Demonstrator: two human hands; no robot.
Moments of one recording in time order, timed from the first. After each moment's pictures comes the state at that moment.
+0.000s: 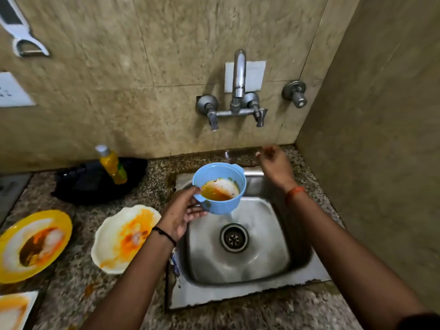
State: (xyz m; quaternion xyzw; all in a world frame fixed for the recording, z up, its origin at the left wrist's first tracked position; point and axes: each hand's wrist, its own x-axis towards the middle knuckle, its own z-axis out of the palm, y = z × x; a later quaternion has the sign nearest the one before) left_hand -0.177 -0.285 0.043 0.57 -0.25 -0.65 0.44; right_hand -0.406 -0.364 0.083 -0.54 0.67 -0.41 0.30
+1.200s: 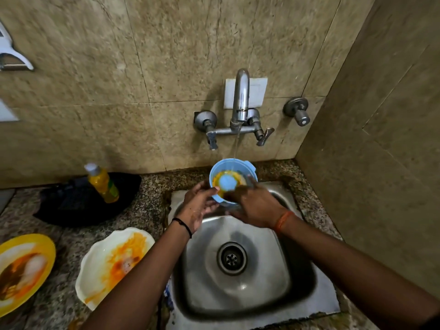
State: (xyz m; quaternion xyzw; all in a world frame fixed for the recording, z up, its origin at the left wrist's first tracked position) left_hand -0.208 -0.375 0.026 0.48 -0.25 -0.69 0.47; right_hand -0.390 -0.367 0.075 -0.89 0.45 0.09 -0.02
